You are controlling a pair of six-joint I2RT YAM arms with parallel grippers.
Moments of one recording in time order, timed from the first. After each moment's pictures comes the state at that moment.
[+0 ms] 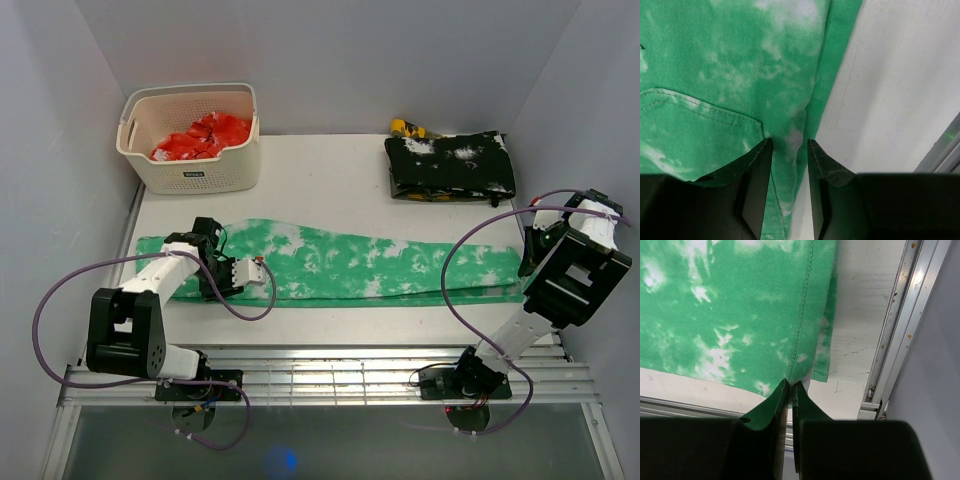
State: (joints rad) left arm -0.13 1.39 0.79 -0.86 0.23 1.33; right arm -0.63 1.79 1.37 -1.10 -0.25 -0.62
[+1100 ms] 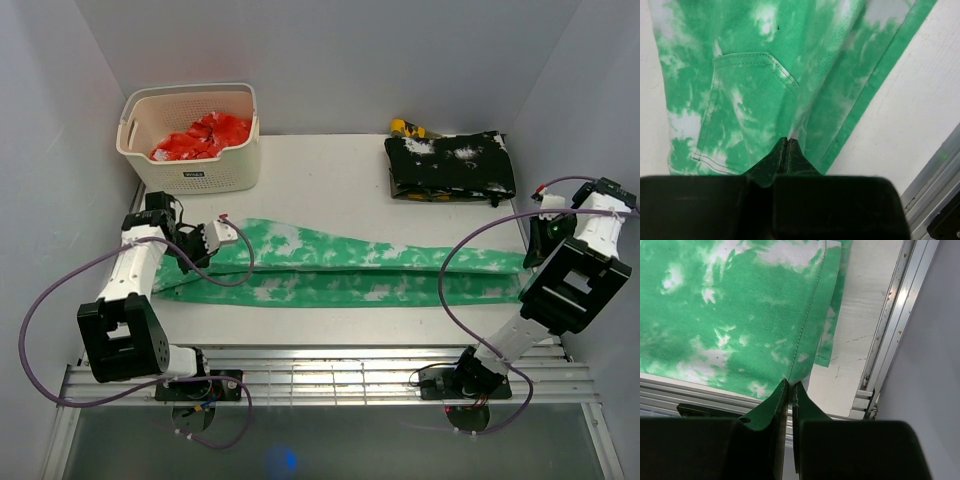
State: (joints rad) left arm 0.14 1.37 1.03 -0.97 0.44 1.34; right arm -0.63 1.75 1.48 -1.23 -0.29 -0.67
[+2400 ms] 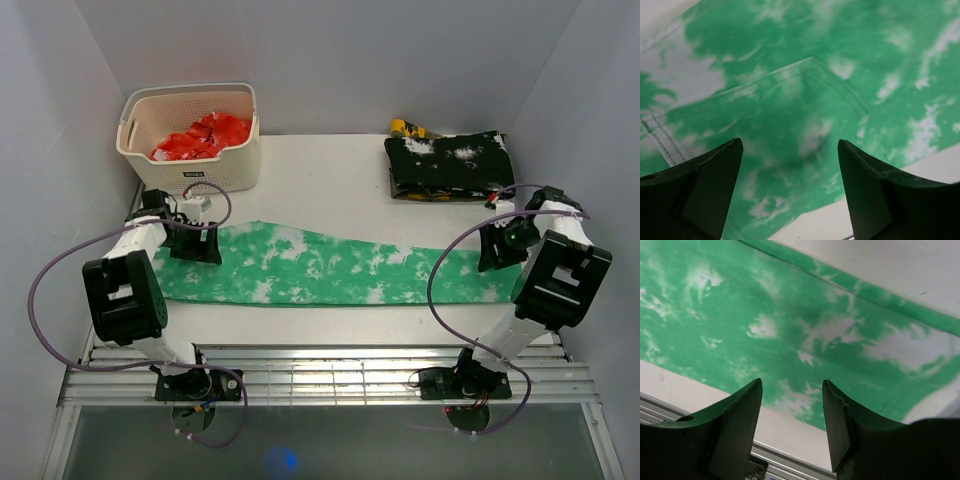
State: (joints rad) left arm 0.21 1.57 1.05 -0.70 0.48 0.49; right arm -0.45 1.69 1.24 -1.00 -0.38 -0.72
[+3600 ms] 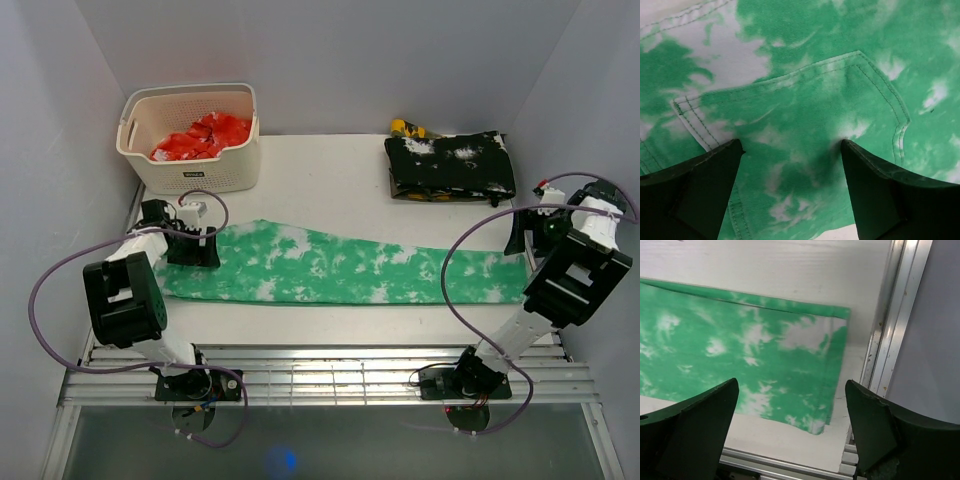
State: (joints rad) left arm 0.25 1.59 0.90 -0.47 0.39 0.37; right arm -0.60 1.74 1.39 -0.98 -0.42 -0.63
